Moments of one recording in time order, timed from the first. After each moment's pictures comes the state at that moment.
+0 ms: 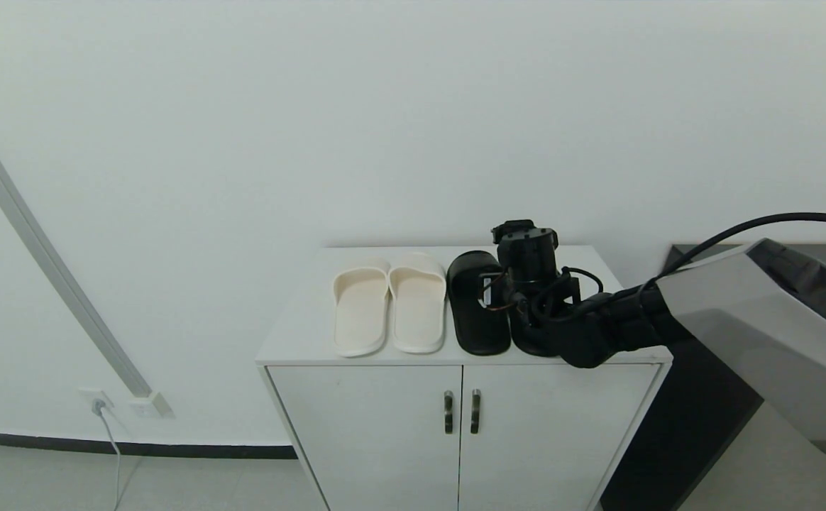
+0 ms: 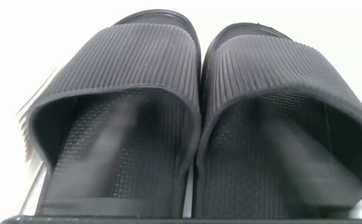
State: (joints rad) left arm 0.00 0.00 0.00 0.00 0.00 -0.10; right arm 0.62 2.30 -1.55 -0.48 -0.51 0.16
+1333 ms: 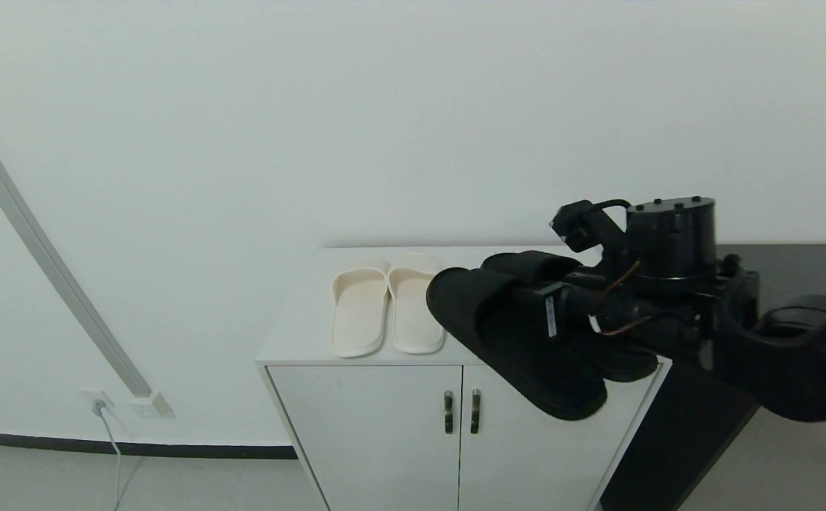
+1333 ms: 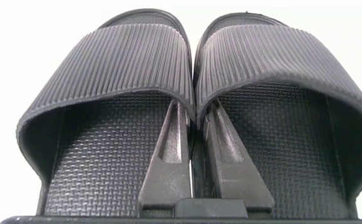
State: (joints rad) left arm 0.00 0.00 0.00 0.00 0.00 -0.09; right arm 0.63 1.75 -0.99 -0.48 -0.01 0.01
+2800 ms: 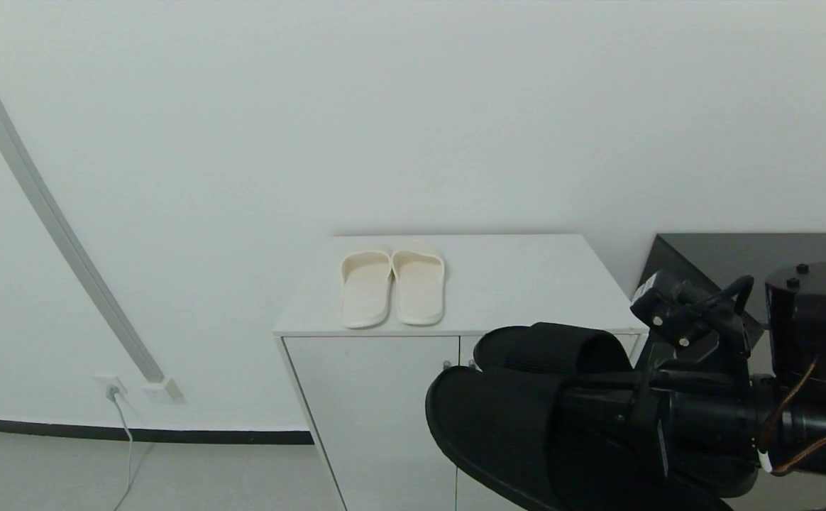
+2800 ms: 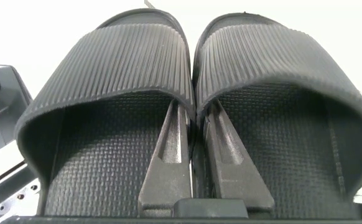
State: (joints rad) left arm 0.00 0.00 0.00 0.00 0.00 -0.09; right arm 0.68 1.44 -0.64 -0.44 0.25 -0.04
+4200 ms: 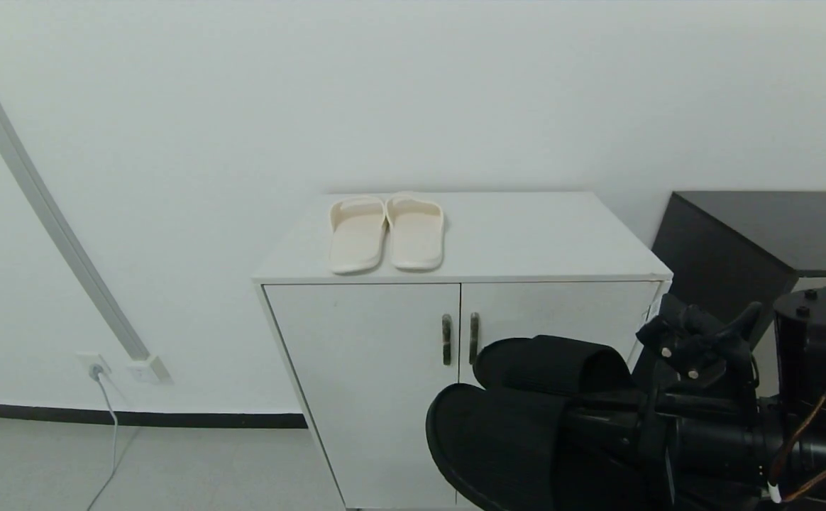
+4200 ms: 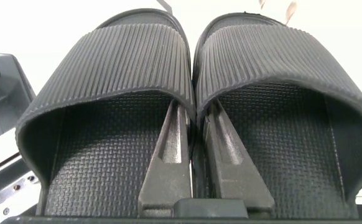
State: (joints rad) left arm 0.00 0.00 0.00 0.00 0.00 -0.09; right arm 0.71 1.43 -0.55 -0.51 0.25 -0.07
